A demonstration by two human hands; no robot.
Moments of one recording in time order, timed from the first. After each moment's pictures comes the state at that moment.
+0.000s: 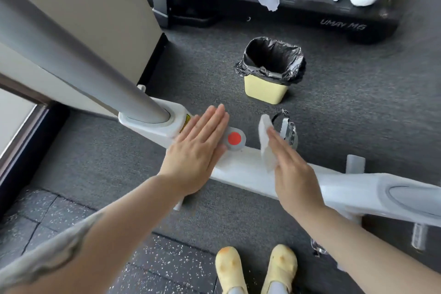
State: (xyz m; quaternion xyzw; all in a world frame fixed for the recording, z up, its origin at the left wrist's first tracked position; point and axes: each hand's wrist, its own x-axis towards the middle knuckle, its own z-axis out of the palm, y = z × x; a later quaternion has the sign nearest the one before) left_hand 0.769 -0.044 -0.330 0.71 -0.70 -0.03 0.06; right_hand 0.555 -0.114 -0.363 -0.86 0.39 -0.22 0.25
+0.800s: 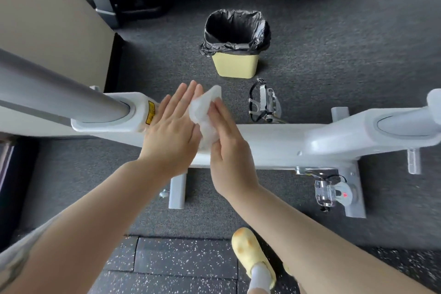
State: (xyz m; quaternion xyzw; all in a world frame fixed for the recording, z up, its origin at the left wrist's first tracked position) left_hand 0.767 -0.061 -0.321 0.69 -0.72 -0.08 0.03; right_hand 0.637 -0.060 -0.352 -0.70 0.49 -0.33 0.40
